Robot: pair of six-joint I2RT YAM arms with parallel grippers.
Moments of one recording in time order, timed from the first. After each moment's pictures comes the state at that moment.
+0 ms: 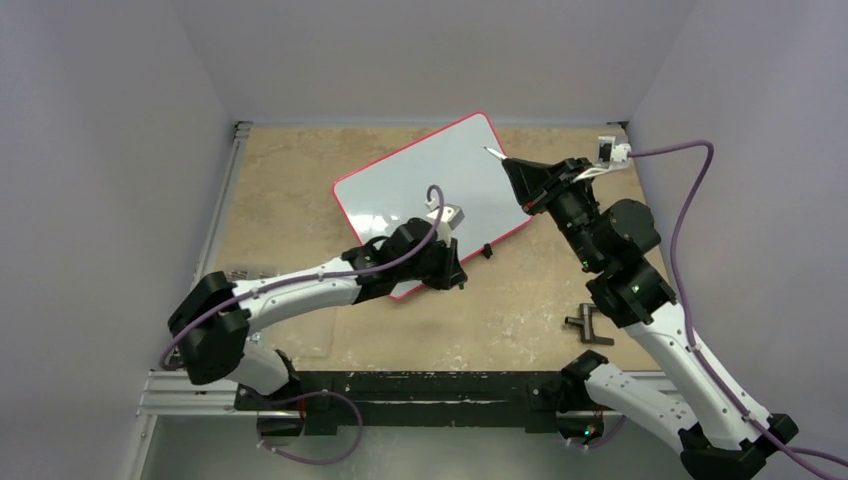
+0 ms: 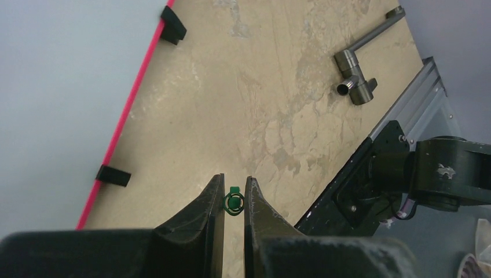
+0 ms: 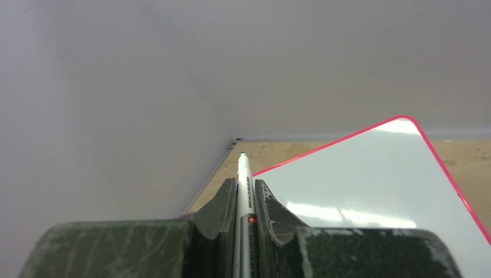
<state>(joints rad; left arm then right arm) -0.94 1.40 0.93 -0.08 0.07 -0.59 0.58 0.84 1.03 0.02 0.11 0.50</state>
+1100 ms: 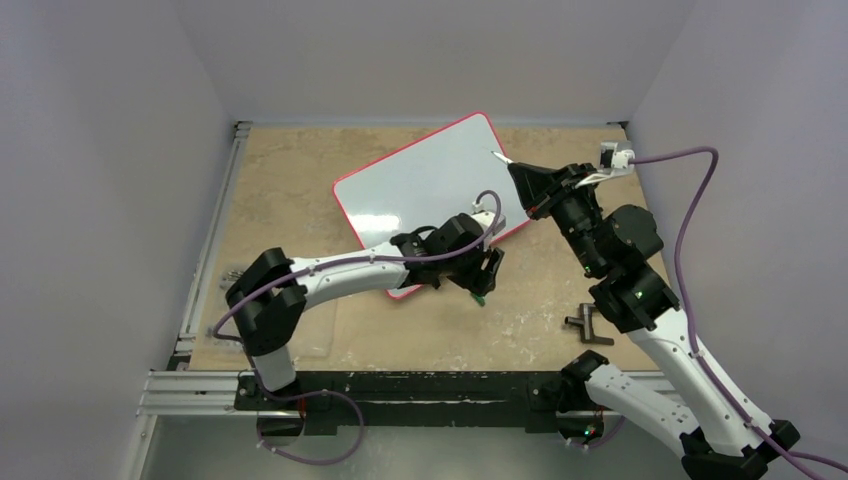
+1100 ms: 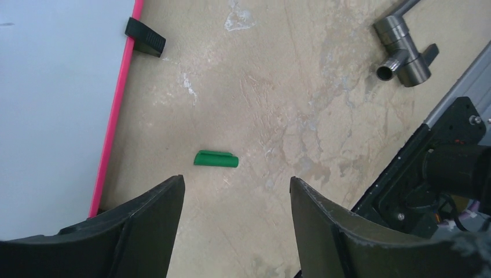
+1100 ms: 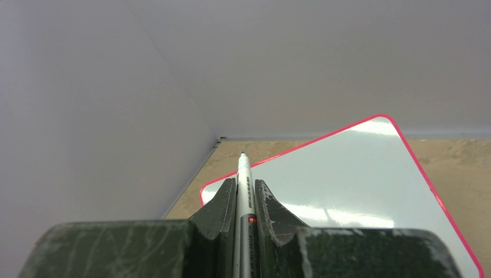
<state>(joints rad) -1.04 1.78 1.27 -0.24 0.02 -0.42 0.58 0.79 1.01 -0.01 0.15 0.45</state>
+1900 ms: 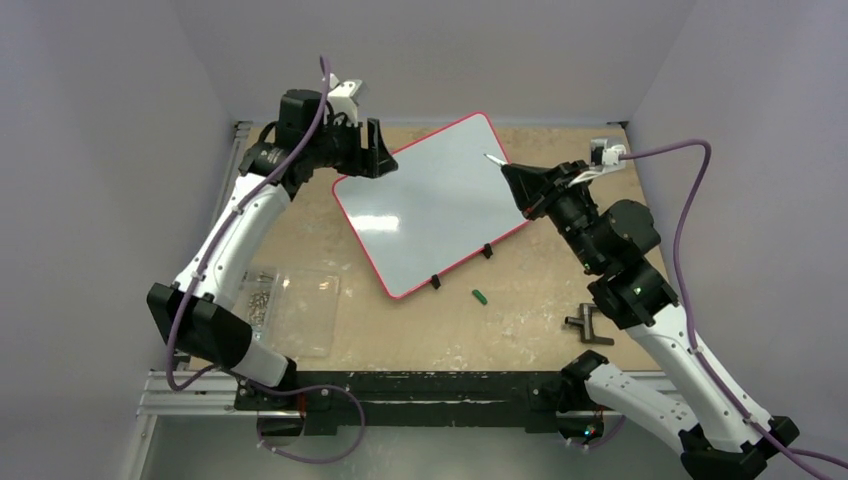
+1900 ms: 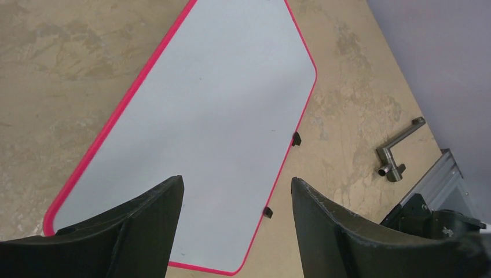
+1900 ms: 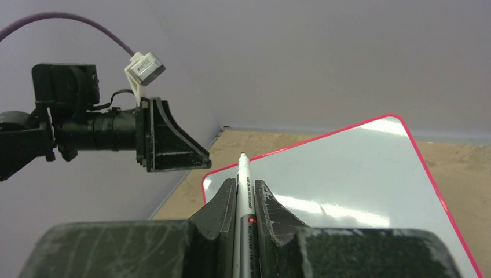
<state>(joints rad) -0.38 1.49 1.57 -0.63 0.35 -0.24 0.58 0.81 1.03 -0.03 0.10 0.41</state>
